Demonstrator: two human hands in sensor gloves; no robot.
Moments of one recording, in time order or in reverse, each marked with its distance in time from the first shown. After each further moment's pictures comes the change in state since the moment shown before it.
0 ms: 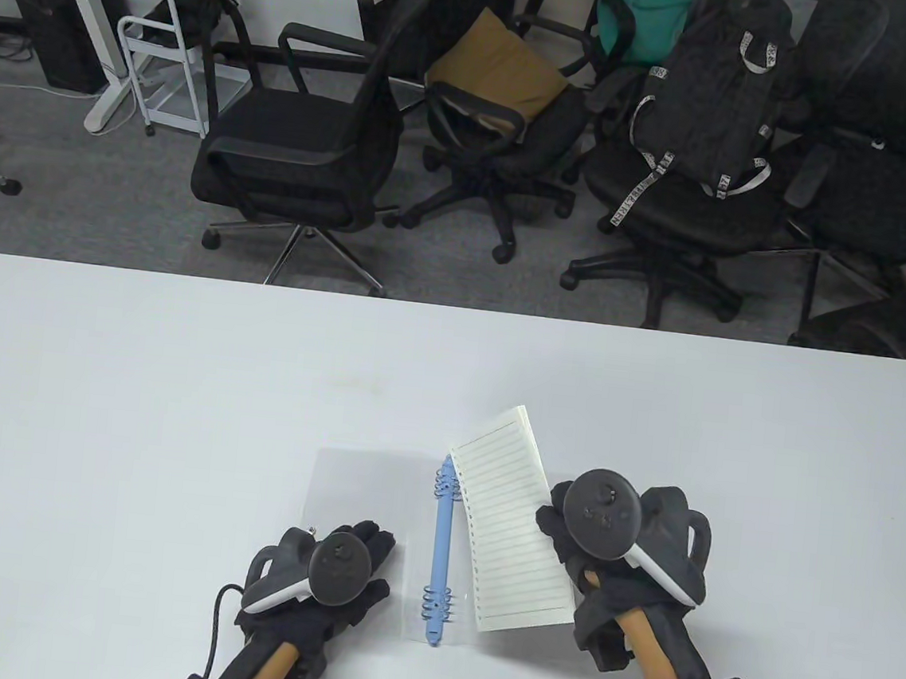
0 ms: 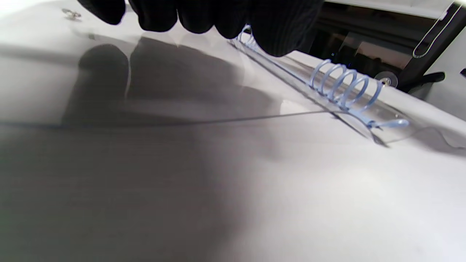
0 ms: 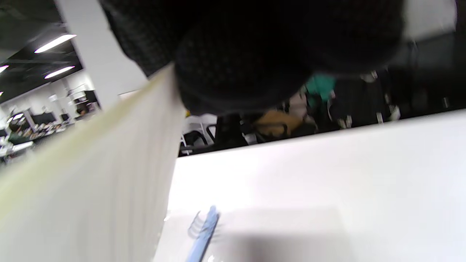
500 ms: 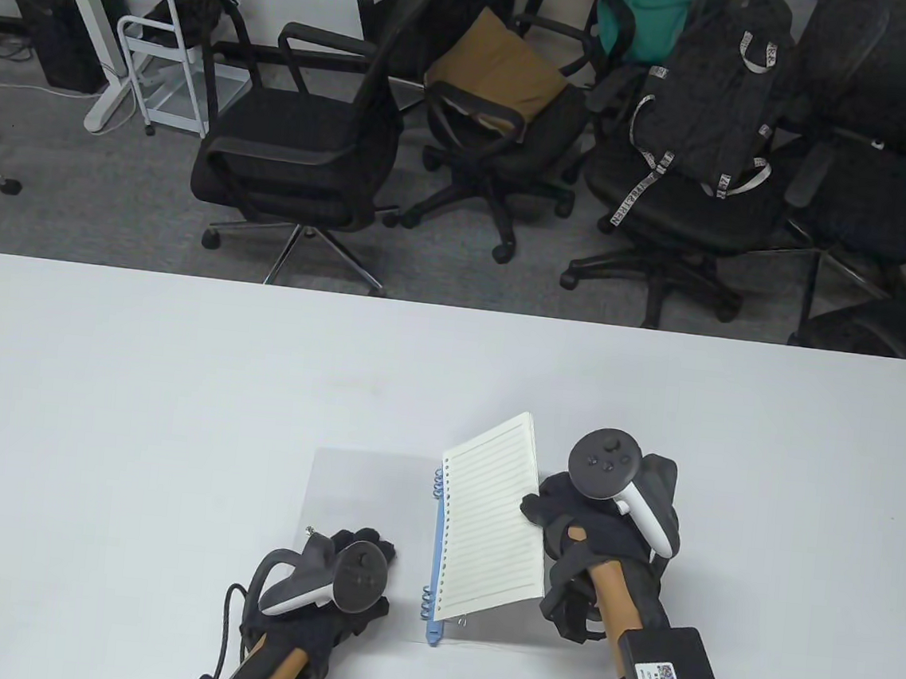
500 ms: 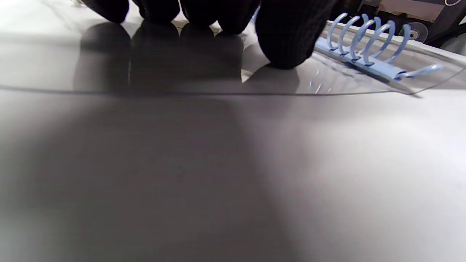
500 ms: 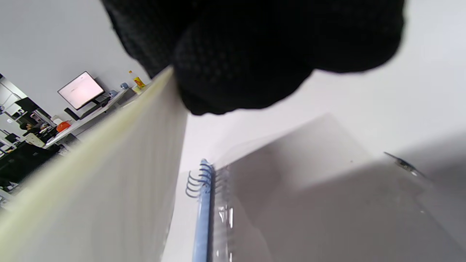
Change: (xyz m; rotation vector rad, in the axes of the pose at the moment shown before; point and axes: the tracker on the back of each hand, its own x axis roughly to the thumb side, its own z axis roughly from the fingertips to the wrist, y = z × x) left_hand 0.008 -0.010 -0.006 -0.063 0.063 -0.103; right_hand -0.025 0.045 -0.047 0.183 0.191 -0.181
